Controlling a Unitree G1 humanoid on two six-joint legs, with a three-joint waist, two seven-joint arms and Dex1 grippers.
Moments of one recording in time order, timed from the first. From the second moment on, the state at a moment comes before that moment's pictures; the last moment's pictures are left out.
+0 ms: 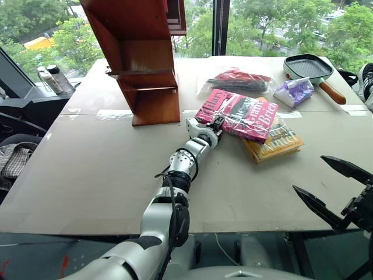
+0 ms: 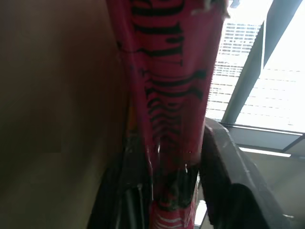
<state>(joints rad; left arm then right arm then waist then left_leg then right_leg) -0.80 -0.14 0.27 0.79 -1.28 0.42 -0.04 0.62 -0.62 -0.73 -1.01 0.79 0.45 0.69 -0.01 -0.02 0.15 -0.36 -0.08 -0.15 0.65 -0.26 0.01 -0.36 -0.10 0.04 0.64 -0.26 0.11</state>
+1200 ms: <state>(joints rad) -0.91 0.66 -0.12 -0.12 -0.33 0.28 -0.71 0.14 -0.67 -0.43 -0.76 0.74 0.37 0.69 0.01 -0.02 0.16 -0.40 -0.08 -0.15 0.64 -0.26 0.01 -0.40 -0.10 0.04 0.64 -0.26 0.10</state>
